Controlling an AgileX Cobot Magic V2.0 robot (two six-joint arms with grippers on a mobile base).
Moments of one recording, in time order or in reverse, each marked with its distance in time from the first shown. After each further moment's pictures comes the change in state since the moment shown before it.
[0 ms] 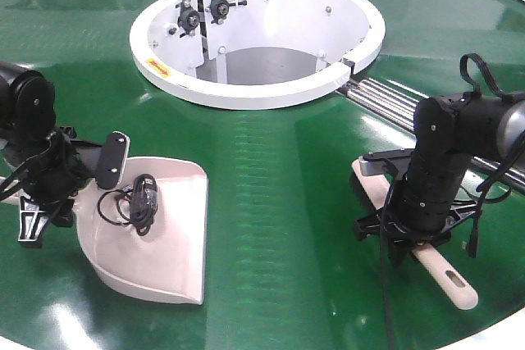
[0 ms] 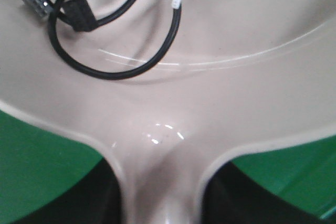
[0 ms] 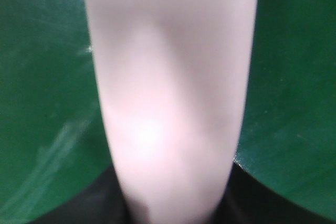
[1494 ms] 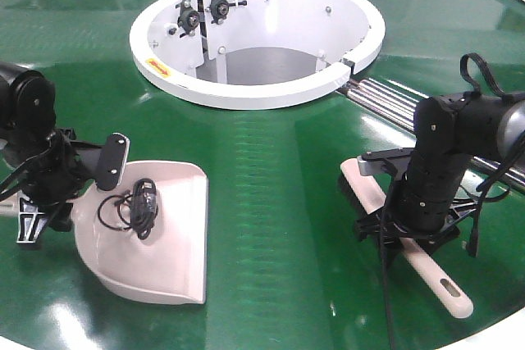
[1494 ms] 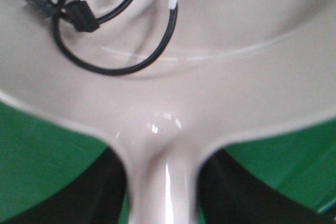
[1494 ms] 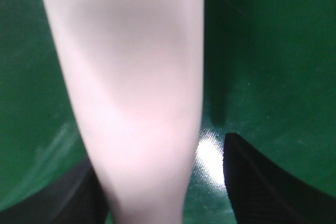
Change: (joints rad) left arm 0.000 0.000 0.000 -0.003 0.020 0.000; right arm 0.000 0.000 0.000 0.003 -0.008 -0.027
